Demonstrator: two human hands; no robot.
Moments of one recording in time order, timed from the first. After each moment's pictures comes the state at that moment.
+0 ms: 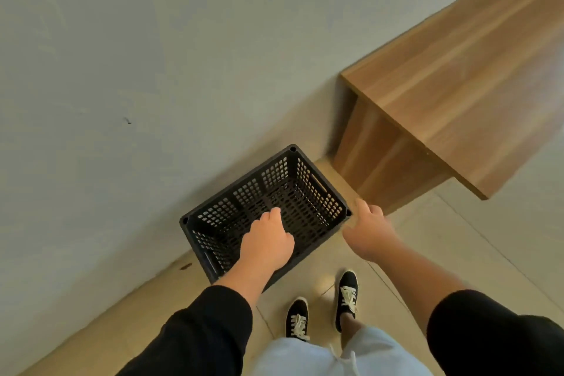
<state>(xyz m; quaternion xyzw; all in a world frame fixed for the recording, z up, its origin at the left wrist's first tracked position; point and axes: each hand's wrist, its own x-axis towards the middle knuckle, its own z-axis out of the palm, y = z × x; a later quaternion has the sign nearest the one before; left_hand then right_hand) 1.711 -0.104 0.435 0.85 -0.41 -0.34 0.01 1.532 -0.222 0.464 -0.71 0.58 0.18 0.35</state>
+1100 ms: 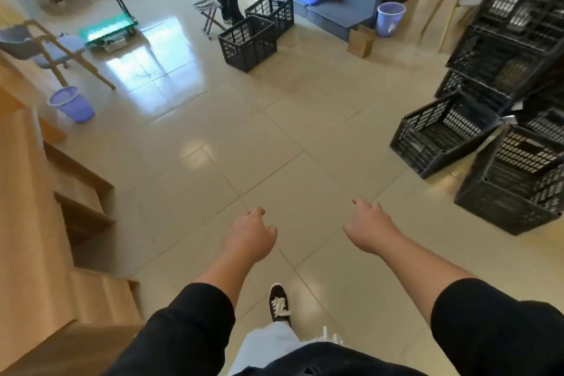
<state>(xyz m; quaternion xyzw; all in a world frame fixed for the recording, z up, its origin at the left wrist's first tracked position) 0.934 -0.118 0.539 0.36 -0.89 -0.23 -0.19 0.800 0.096 0.538 -0.10 0.93 -0.15 0.33</state>
